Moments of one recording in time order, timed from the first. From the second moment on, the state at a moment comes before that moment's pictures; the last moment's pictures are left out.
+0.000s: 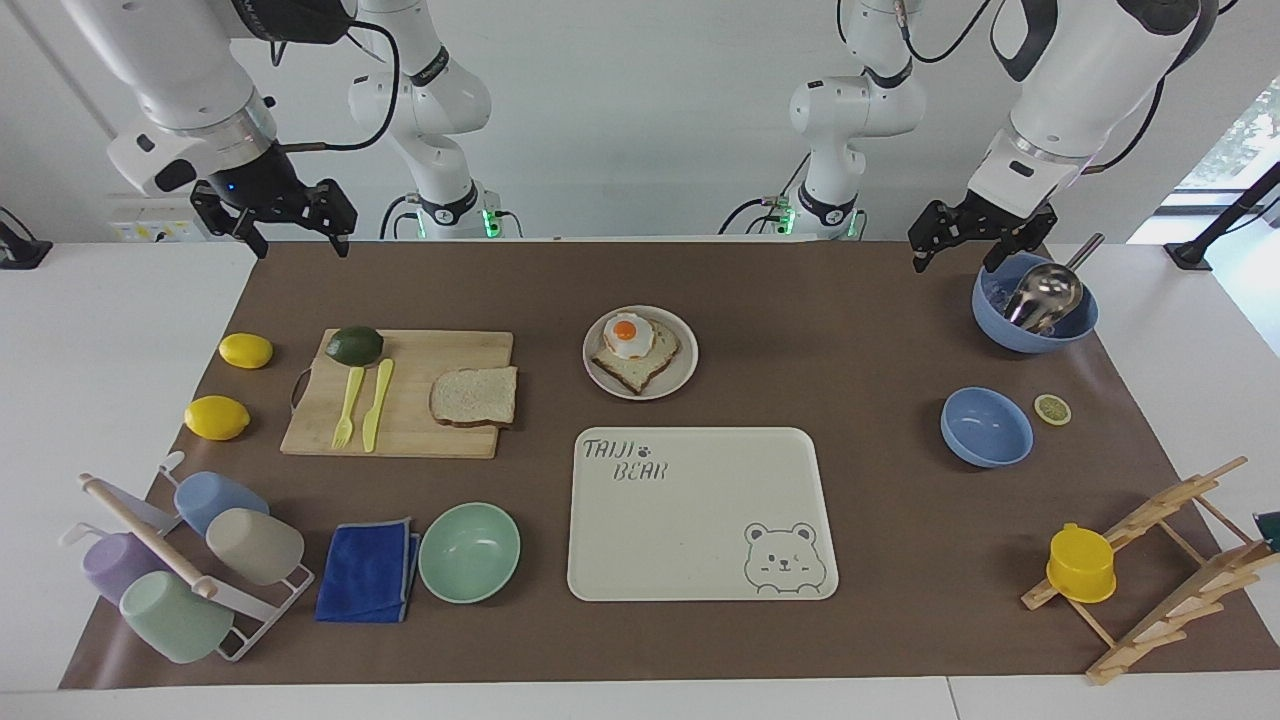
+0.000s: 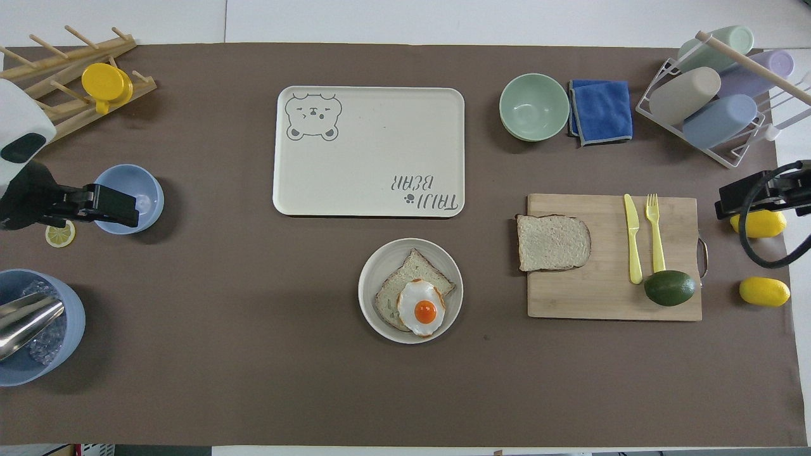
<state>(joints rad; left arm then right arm) -0.04 -0.05 -0.10 -1.66 -0.03 1.53 -0.06 0.01 0.01 -0.02 -1.50 -0.03 1.40 -0.02</state>
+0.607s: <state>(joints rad) -0.04 -0.05 -0.10 -1.66 -0.03 1.53 -0.06 0.01 0.01 -0.02 -1.50 -0.03 1.41 -0.02</state>
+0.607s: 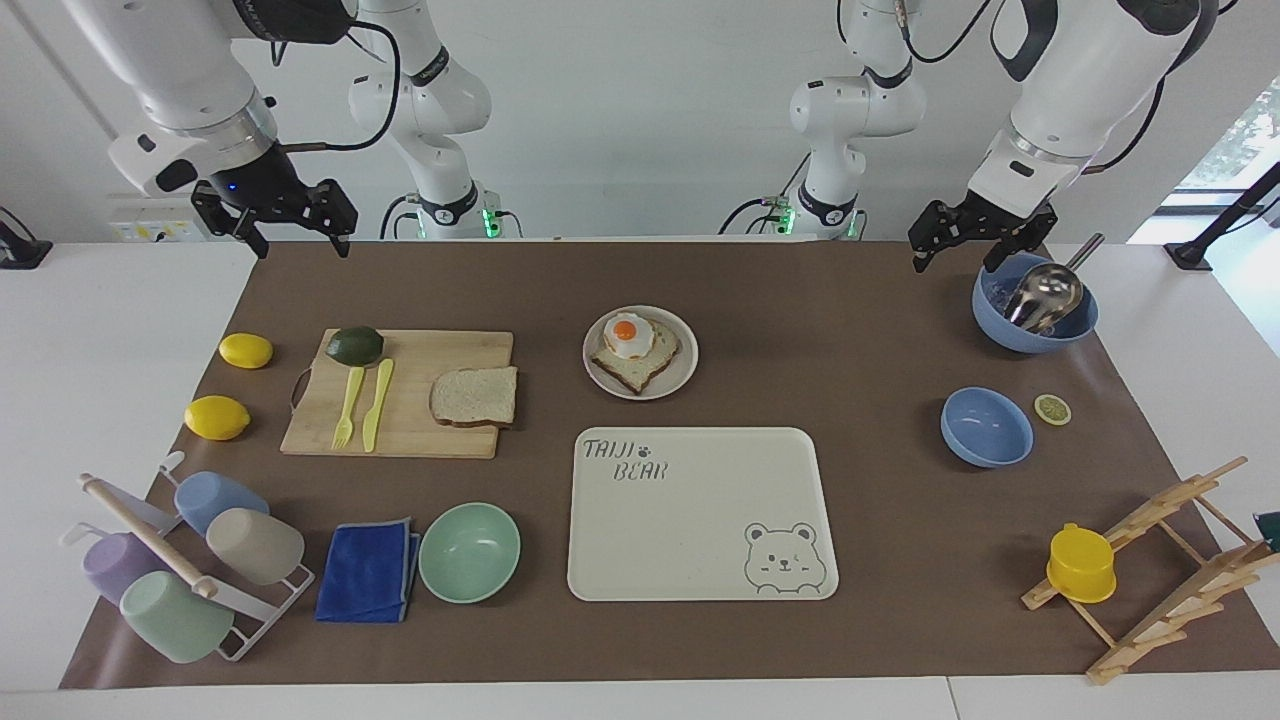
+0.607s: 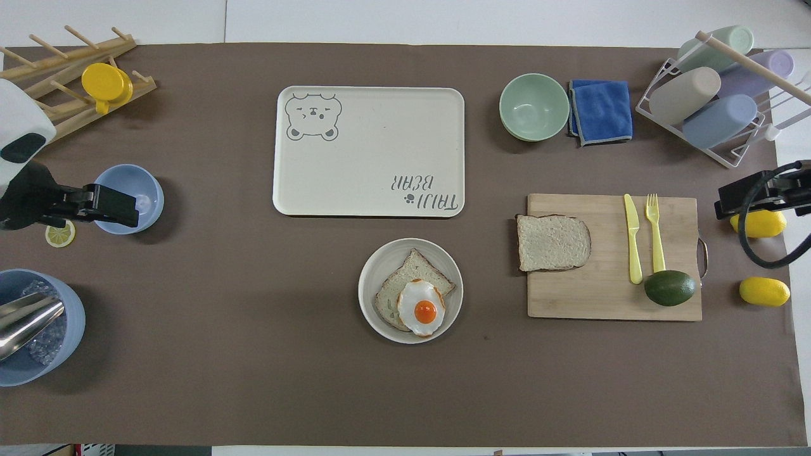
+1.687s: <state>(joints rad) -0.04 -0.05 -0.10 -1.66 -0.03 1.53 -0.06 0.37 0.12 0.02 -1.83 -0.20 1.77 0.30</state>
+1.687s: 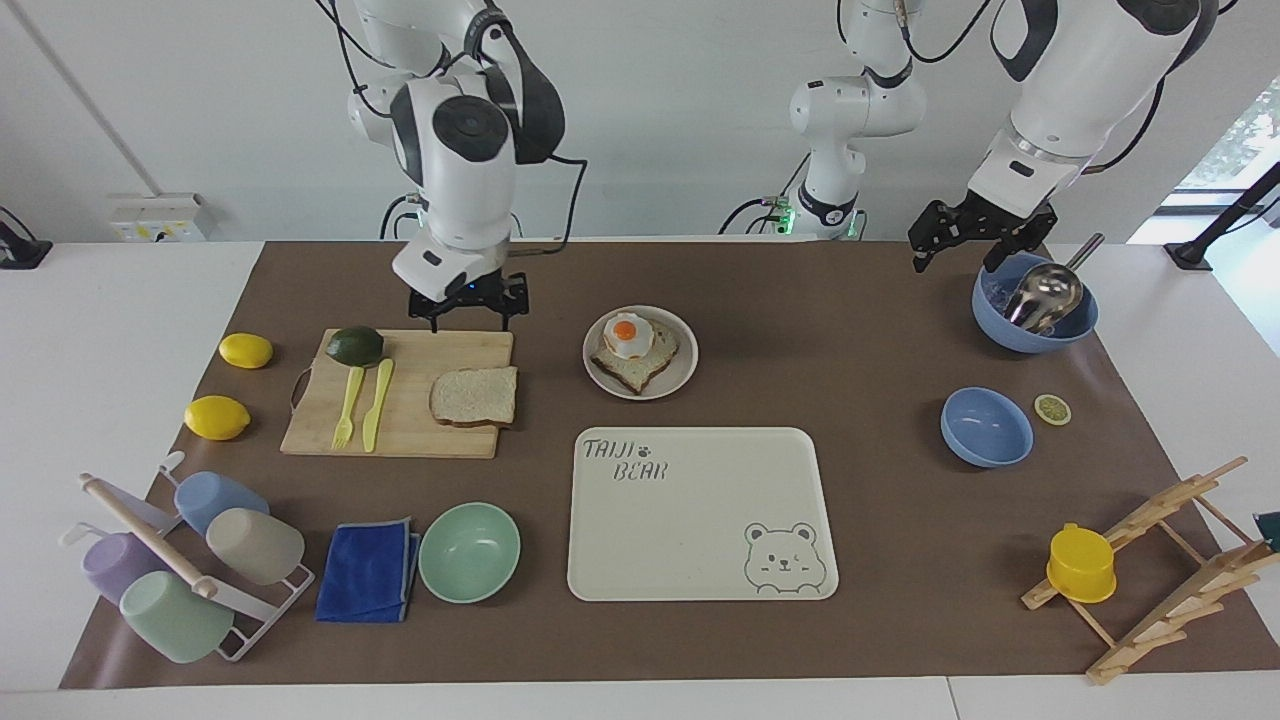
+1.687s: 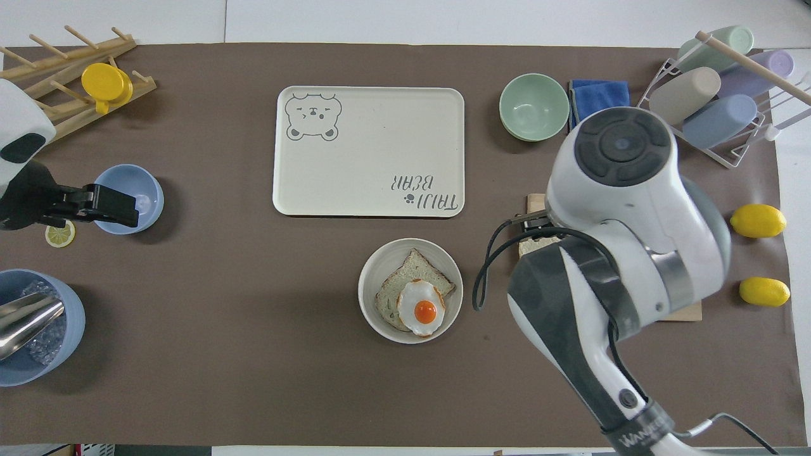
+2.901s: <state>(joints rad) -0.04 -0.05 -0.10 -1.66 -0.03 1.53 -0.06 0.43 0.32 0.01 -1.96 -0.32 1.97 0.48</state>
